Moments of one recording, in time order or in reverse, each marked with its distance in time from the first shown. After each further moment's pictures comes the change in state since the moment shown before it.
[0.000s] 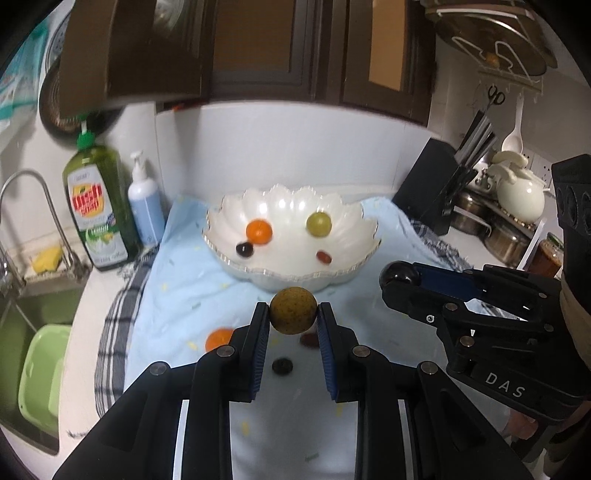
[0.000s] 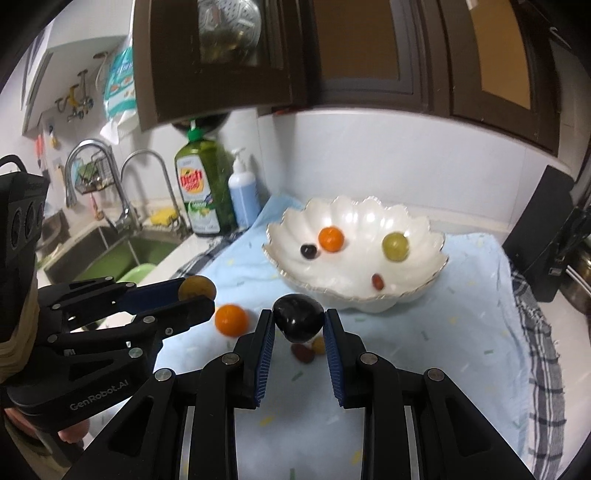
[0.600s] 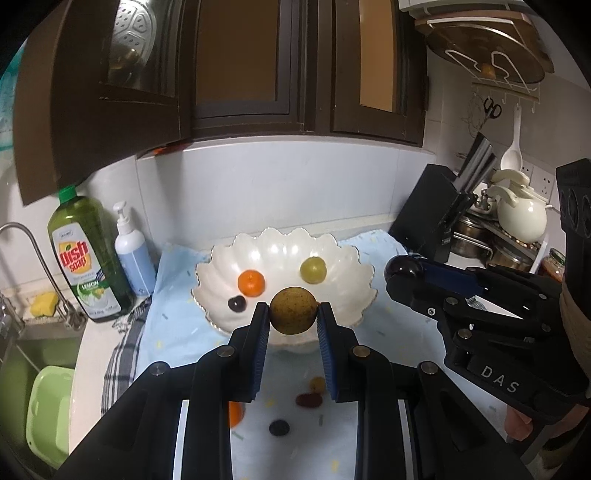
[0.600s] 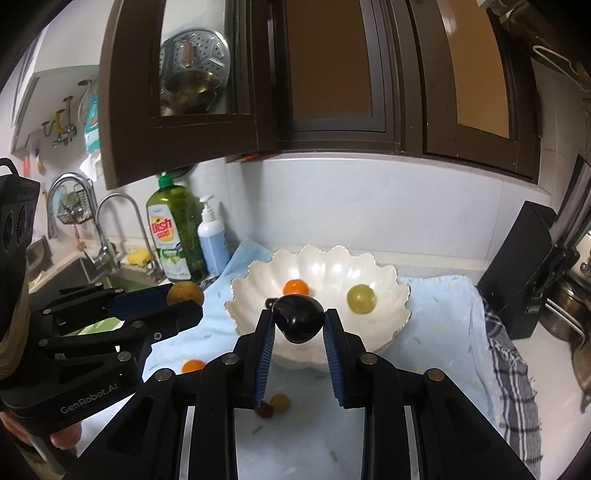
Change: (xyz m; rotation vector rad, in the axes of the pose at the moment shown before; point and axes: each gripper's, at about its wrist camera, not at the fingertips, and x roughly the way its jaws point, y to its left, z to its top) left arm 0.018 -0.010 0.055 0.045 -0.072 0.003; right arm -0.002 -0.031 0.043 0.008 -0.116 -0.076
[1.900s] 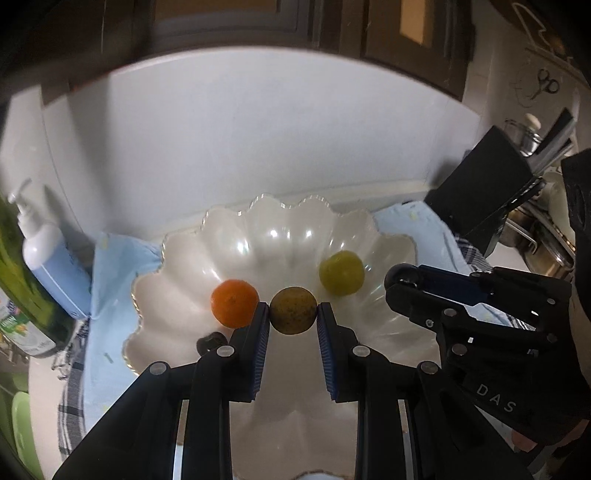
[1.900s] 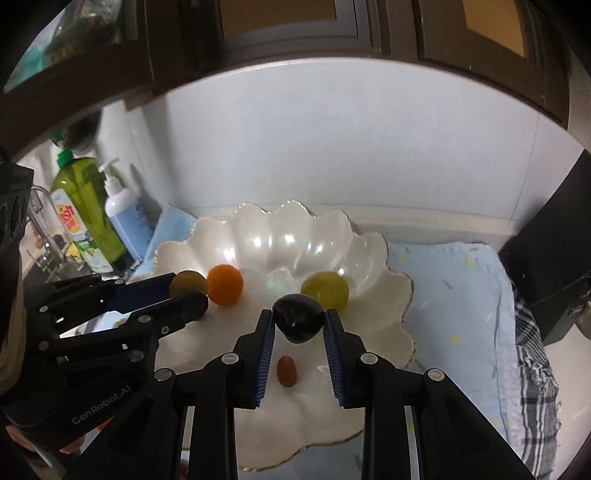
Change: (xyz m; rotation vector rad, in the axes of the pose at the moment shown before) left arm 0.190 0.025 0.035 -0.018 0.231 -0.053; right arm 0.167 -0.073 0.014 0.083 0.254 -0.055
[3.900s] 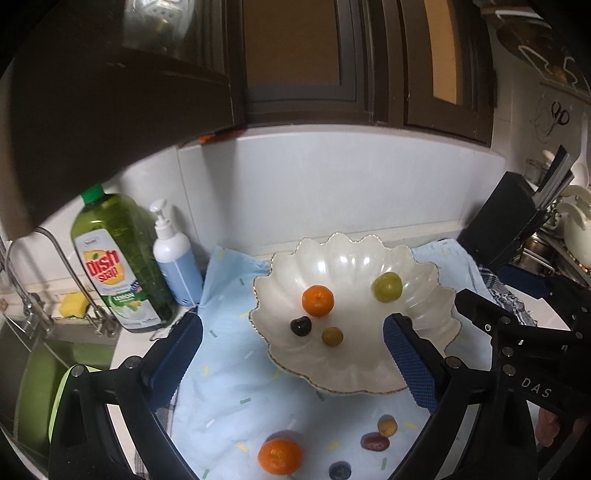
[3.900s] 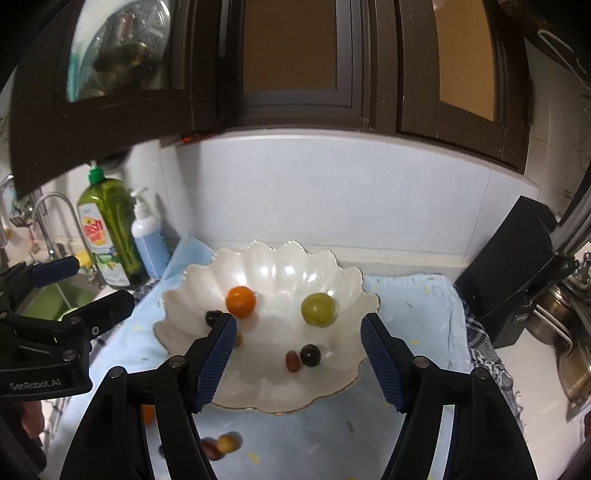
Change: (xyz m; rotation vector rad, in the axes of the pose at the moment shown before) left arm -0.136 0.015 -0.037 -0.056 -0.180 0.239; right arm -0.101 0.040 -0.016 -0.043 -0.183 -0.095
